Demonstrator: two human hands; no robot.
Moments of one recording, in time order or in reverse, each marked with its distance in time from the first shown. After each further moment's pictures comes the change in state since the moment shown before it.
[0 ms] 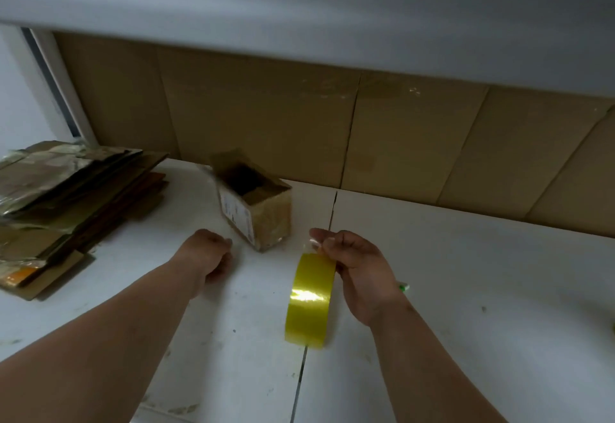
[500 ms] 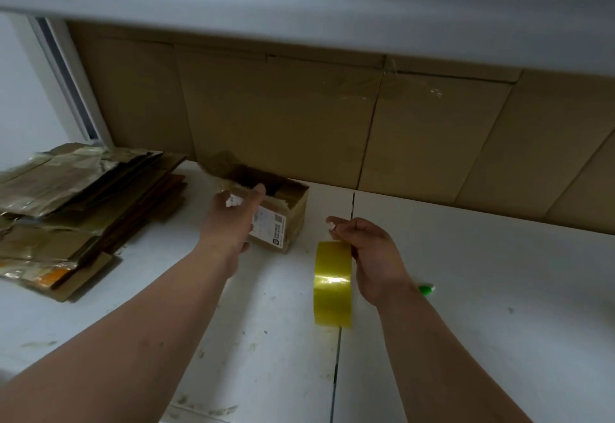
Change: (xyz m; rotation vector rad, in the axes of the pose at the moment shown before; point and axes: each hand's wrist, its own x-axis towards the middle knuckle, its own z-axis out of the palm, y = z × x) left_hand -0.018 0.036 -0.012 -0.297 0.001 0.184; right_hand 0.026 0.005 0.027 -0.051 0.114 -0.013
